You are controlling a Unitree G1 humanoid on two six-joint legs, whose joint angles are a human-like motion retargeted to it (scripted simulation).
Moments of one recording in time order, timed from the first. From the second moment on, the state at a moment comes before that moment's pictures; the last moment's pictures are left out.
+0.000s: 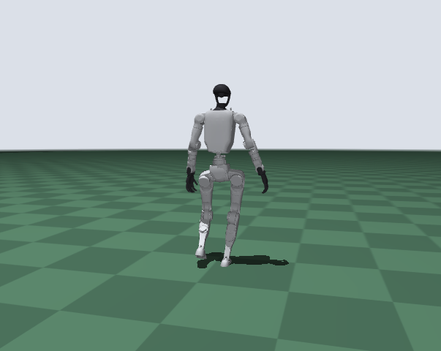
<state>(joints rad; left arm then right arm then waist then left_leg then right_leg) -0.01 0.25 -0.18 1.27 0.06 -0.03 -0.03 0.00 -0.39 0.08 1.27 0.13 -0.02 0.00 -0.05 0.07 0.17 -0.35 0.18 0.09 1.30 -0.50 0.08 -0.22 0.19 -0.03 0.72 -0.44 -0.01</state>
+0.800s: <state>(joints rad) -0.03 0.28 -0.12 1.22 -0.05 -0.06 -0.03 0.01 -0.33 0.09 1.25 0.16 -0.02 0.00 -0.15 0.10 0.07 -0.08 -0.27 -0.36 0.81 -0.54 0.08 -0.30 0.32 0.68 0.75 -0.36 0.16</state>
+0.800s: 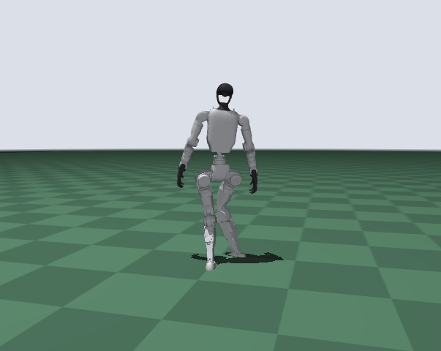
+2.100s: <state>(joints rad) -0.18 0.19 -0.36 1.33 0.08 -0.09 -0.06 -0.14 -0.30 0.23 1.26 0.07 -0.07 0.00 0.04 0.01 0.14 -0.27 -0.07 -0.13 0.55 -0.38 0.01 -0.24 0.01 0.07 0.57 -0.36 0.08</state>
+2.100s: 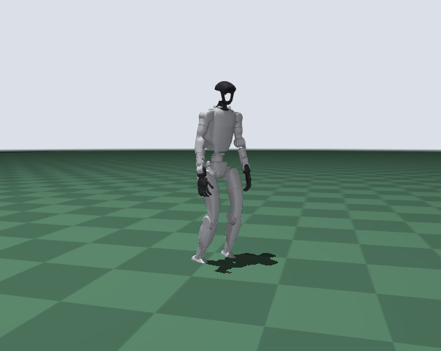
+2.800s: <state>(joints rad) -0.17 0.25 -0.52 1.28 0.16 -0.08 -0.11 -0.18 -0.21 0.43 1.23 0.01 -0.04 0.12 0.03 -0.09 0.06 -0.15 -0.12 0.04 0.20 -0.24 0.05 -0.32 -0.09 0.02 0.54 -0.39 0.10</state>
